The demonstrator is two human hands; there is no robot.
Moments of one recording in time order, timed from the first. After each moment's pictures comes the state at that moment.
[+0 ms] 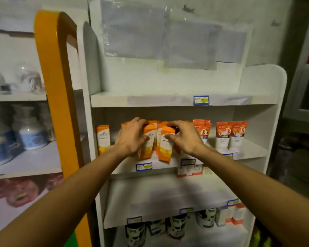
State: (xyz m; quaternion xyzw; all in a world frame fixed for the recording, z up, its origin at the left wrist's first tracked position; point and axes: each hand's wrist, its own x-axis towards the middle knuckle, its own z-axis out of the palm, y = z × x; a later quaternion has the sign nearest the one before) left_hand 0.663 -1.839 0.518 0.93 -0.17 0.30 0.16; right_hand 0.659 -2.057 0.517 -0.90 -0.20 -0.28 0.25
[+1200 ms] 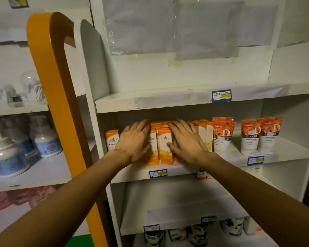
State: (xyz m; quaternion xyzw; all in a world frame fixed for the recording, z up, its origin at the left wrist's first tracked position) left_hand 0.685 -1.815 0.518 0.95 -0.15 0.25 -0.07; right_hand 0.724 -2.026 0.486 -0.91 -0.25 -0.32 0.07
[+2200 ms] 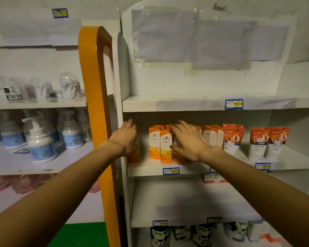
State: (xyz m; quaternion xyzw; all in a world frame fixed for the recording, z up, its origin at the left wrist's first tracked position) left_hand 0.634 -1.748 0.544 0.99 -0.02 0.16 -0.05; right_hand 0.667 -1.988 0.527 -0.92 -0.30 -0.25 0.01
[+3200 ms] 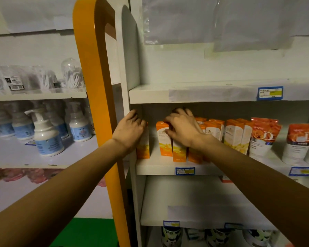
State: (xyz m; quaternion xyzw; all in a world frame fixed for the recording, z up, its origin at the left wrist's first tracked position) left_hand 0.675 -1.727 0.527 0.91 -0.05 0.22 -0.34; right_hand 0.736 -1.922 0.531 -0.90 -0.32 -0.28 0.00
